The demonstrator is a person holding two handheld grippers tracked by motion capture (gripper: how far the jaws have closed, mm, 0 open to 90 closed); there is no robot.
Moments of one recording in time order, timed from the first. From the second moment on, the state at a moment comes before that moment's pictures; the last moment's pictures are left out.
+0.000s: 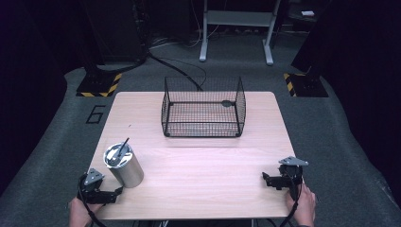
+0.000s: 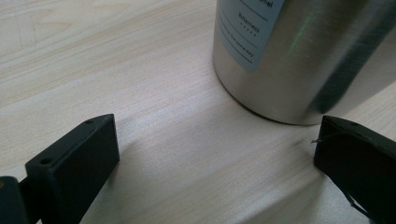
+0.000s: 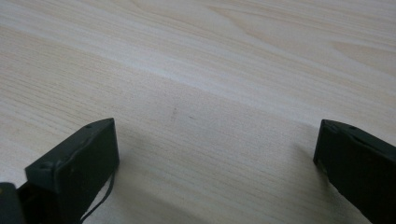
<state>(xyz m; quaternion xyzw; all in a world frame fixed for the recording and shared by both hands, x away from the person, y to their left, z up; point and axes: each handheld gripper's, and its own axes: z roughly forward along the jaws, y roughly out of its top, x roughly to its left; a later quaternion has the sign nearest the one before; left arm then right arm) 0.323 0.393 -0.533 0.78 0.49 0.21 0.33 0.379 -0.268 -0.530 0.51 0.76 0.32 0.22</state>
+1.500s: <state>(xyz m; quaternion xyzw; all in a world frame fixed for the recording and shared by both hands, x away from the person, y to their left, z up) 0.301 0.379 -0.495 0.77 0.43 0.21 0.42 0.380 -0.269 -0.530 0.51 0.77 0.32 0.22</state>
